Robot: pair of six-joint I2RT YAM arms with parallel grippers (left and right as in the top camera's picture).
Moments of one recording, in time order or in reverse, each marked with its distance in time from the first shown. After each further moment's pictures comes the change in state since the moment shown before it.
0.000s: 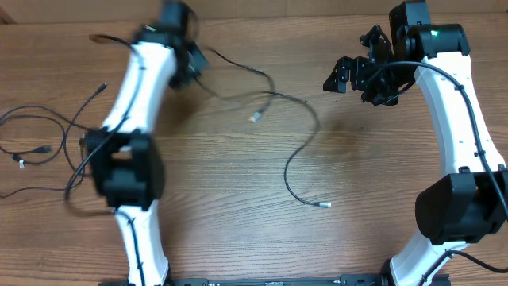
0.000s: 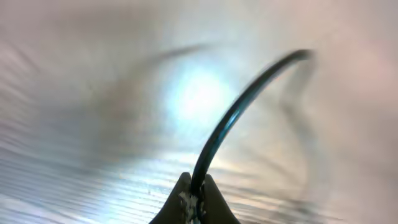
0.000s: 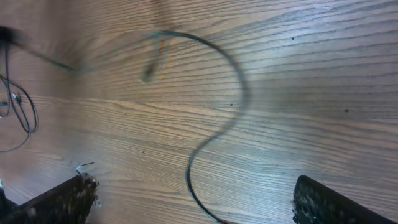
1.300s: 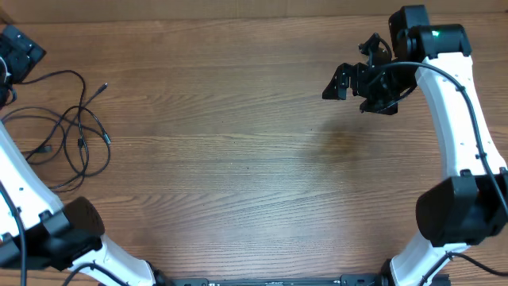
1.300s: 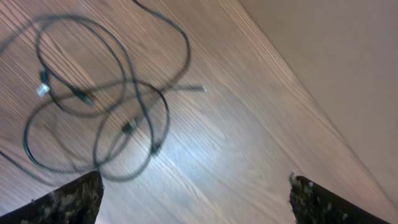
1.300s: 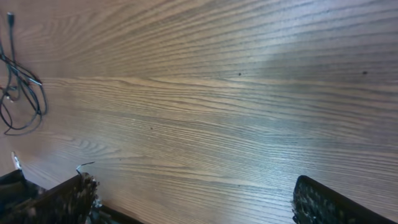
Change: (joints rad) left arm 0.609 -0.293 0.295 -0.421 0.122 0.269; right arm 0.000 -0.032 0.000 -0.100 -0.034 0.002
